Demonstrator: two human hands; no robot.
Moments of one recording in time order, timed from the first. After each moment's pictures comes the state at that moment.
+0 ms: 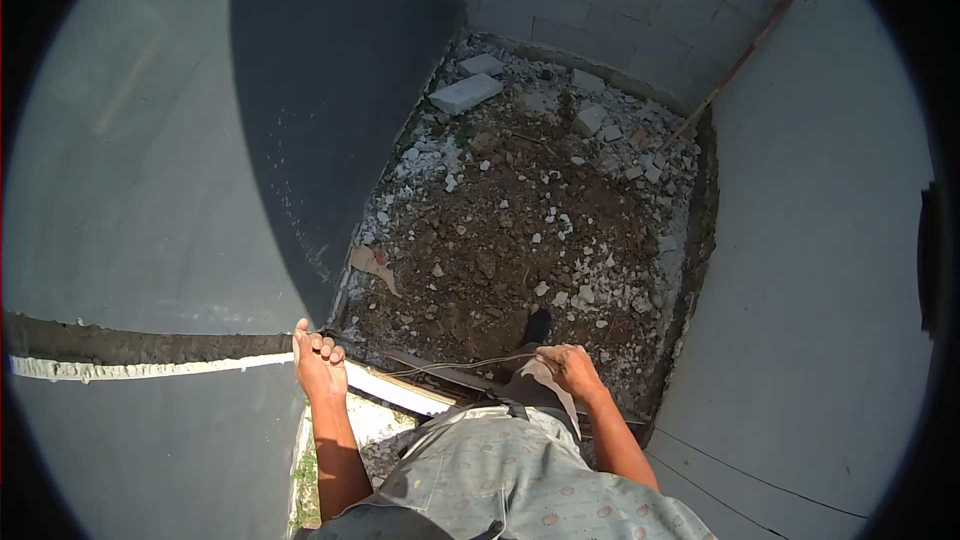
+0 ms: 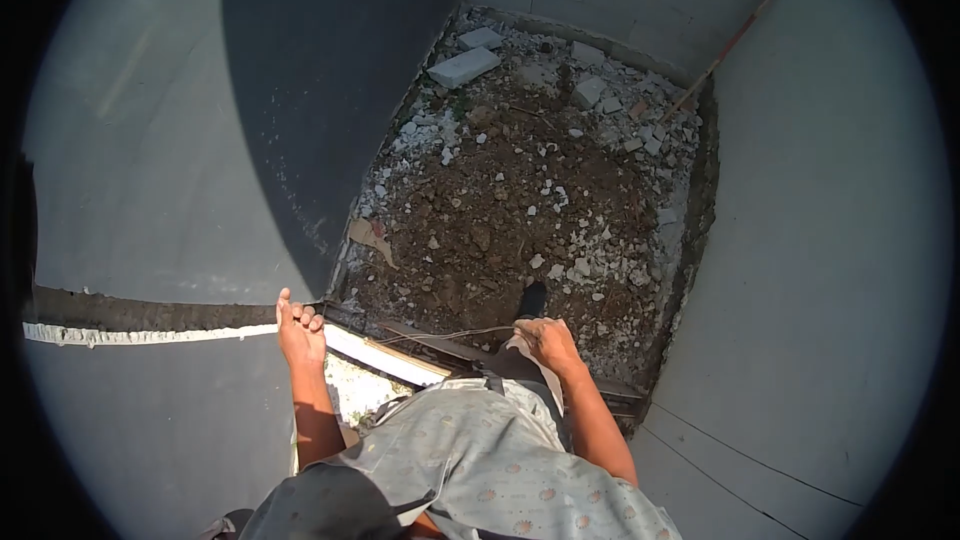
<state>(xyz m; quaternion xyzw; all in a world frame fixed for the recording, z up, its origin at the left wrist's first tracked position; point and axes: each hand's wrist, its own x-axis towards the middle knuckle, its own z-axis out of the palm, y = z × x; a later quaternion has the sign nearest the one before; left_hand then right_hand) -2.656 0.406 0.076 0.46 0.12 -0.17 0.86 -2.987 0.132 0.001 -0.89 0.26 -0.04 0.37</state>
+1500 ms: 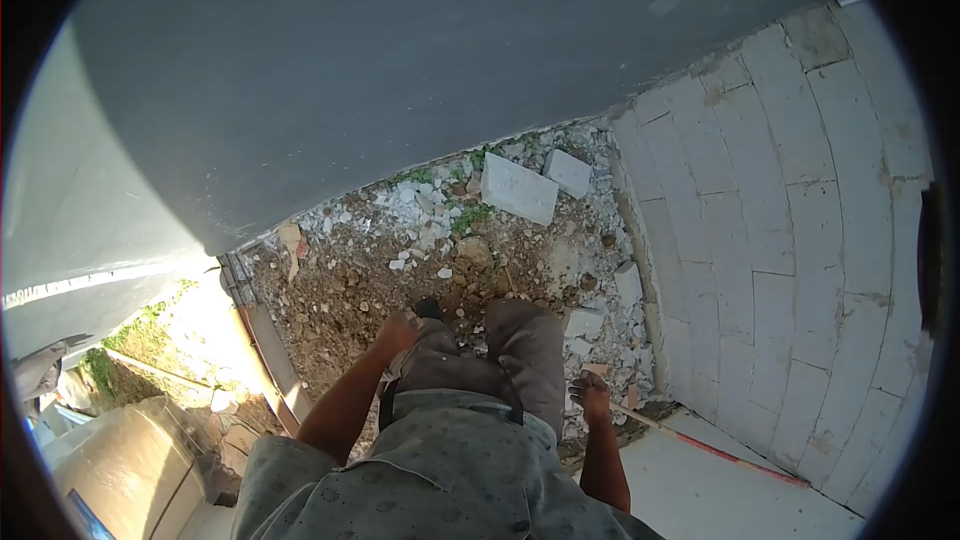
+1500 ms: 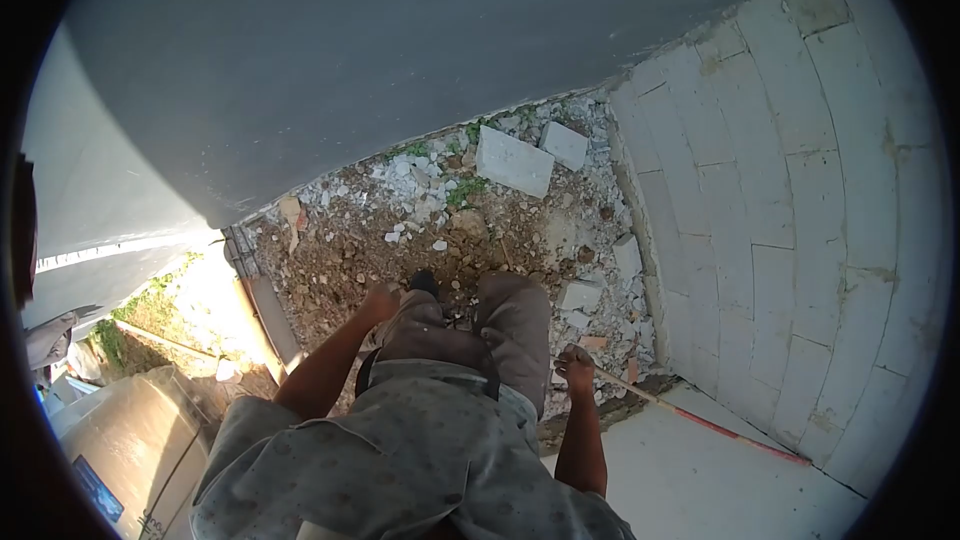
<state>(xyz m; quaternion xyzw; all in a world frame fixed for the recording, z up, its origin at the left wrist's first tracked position) -2.449 -0.216 -0.166 0.90 0.01 -0.33 0.28 -2.585 -0.677 -0.015 -0.62 0.51 0.16 0.57</state>
